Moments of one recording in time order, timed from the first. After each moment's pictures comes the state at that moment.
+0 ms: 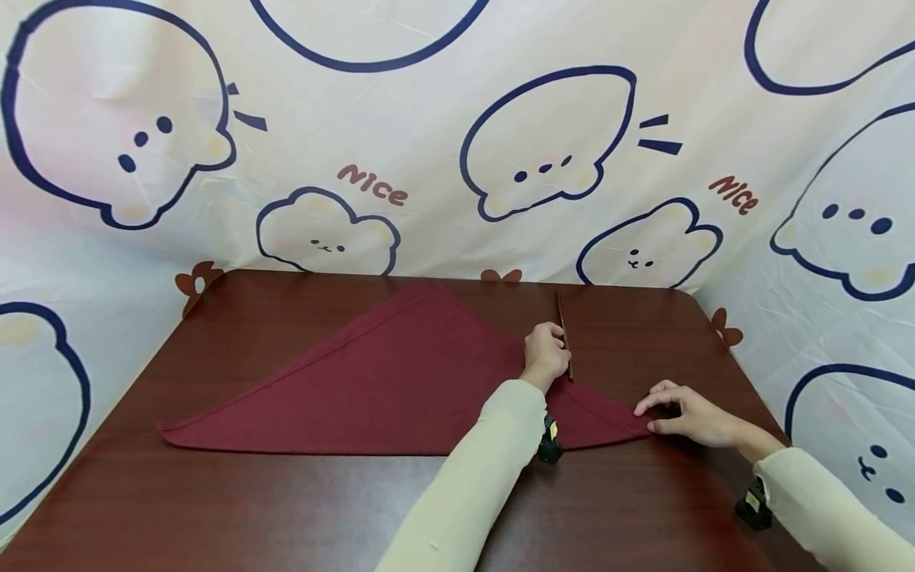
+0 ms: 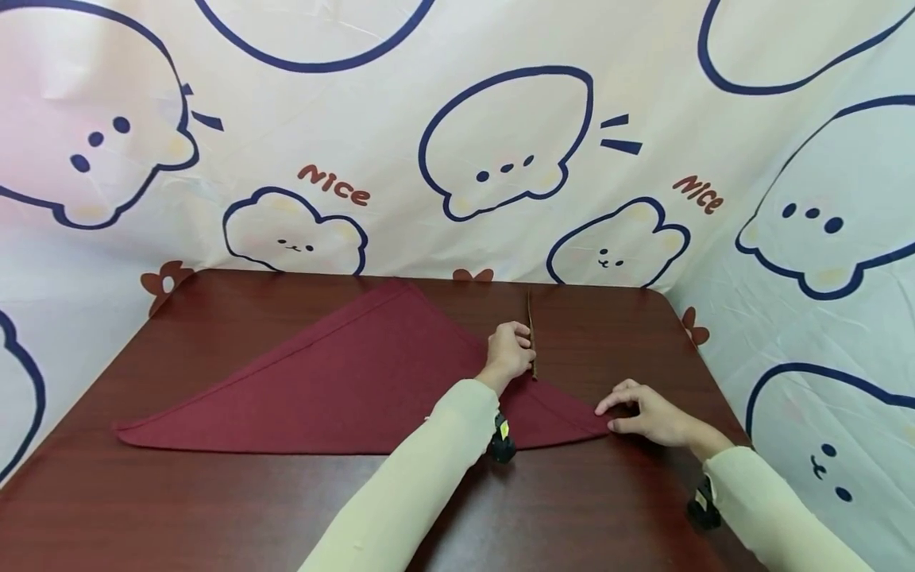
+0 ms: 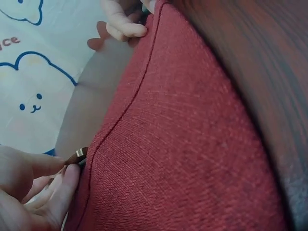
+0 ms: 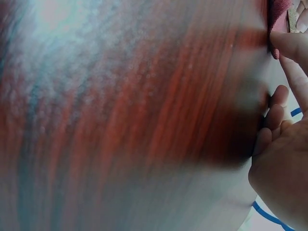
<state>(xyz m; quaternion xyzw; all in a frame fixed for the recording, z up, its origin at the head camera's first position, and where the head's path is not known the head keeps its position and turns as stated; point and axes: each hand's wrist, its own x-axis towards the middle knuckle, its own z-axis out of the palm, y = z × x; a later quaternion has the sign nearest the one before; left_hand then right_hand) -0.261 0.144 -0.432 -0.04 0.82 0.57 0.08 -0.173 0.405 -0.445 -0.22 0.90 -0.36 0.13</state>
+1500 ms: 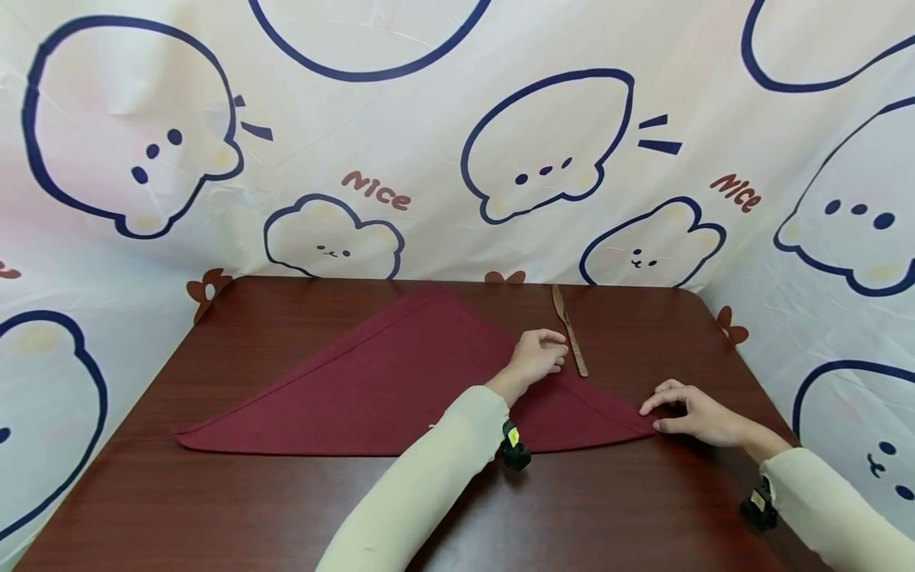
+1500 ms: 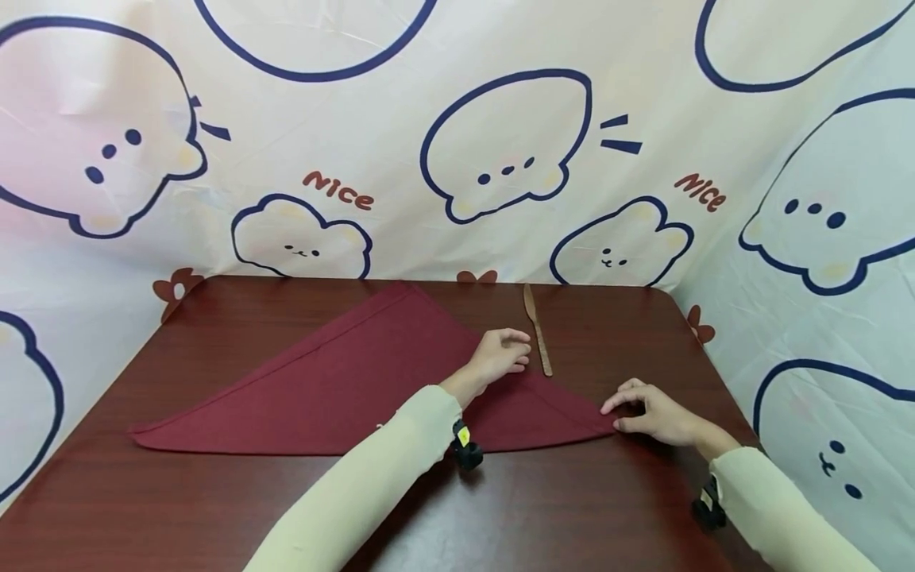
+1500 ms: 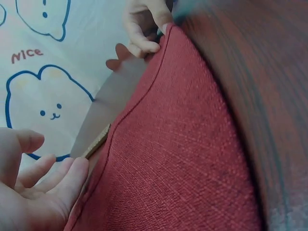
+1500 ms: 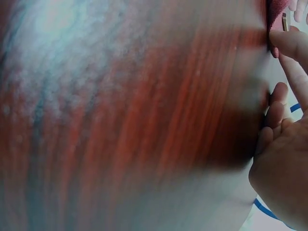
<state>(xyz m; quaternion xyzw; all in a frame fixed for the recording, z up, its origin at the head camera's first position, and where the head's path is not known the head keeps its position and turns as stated) -0.249 0.100 -0.429 0.06 0.72 0.67 0.18 -0.171 0.406 -0.449 -0.24 0.90 -0.36 0.10</state>
